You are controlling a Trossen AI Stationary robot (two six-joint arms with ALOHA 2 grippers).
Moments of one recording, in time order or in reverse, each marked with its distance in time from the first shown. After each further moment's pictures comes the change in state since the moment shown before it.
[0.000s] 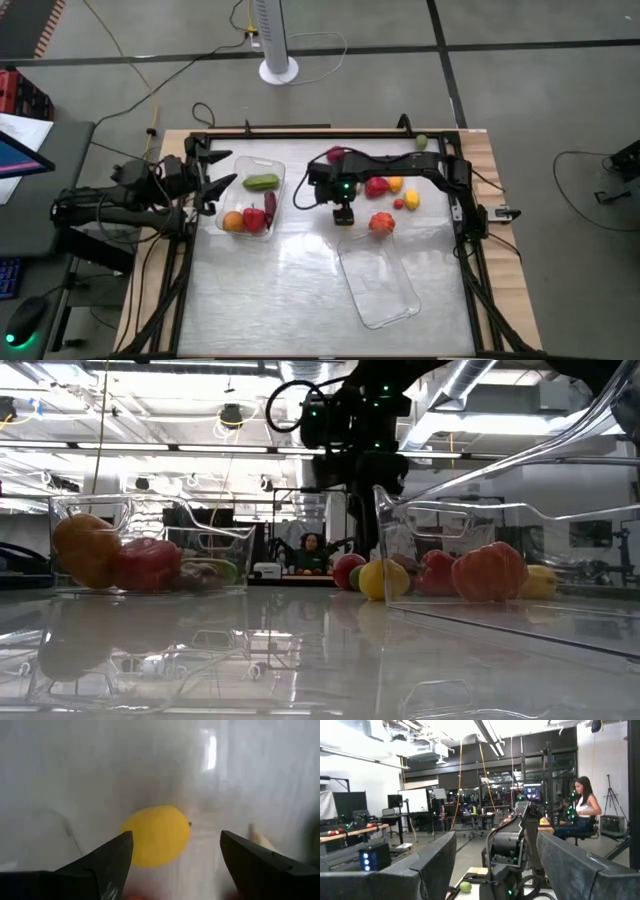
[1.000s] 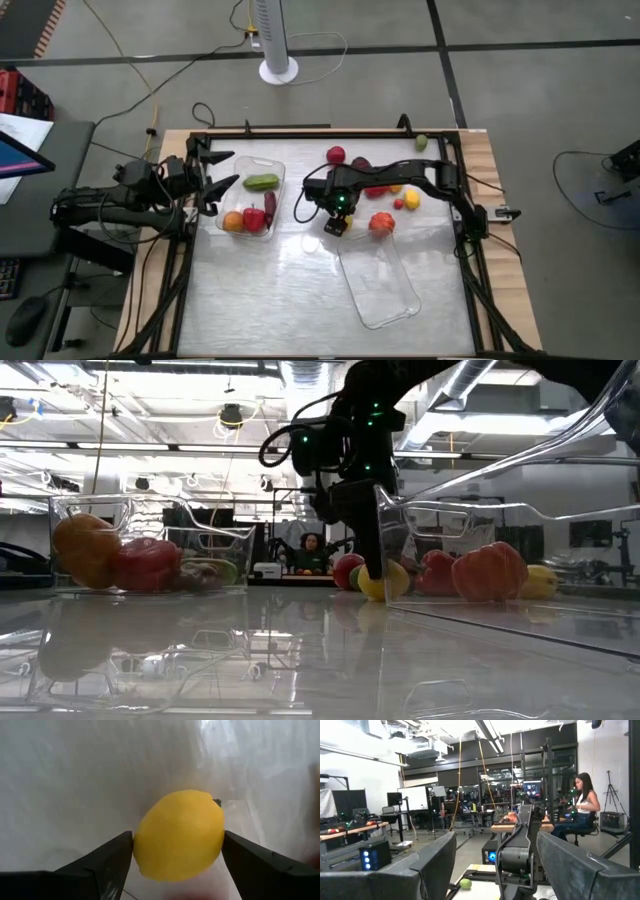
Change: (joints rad) left arm 0.000 0.009 0.000 -0.004 0.000 0.001; right arm 0.049 0.094 0.001 -0.054 0.015 0.445
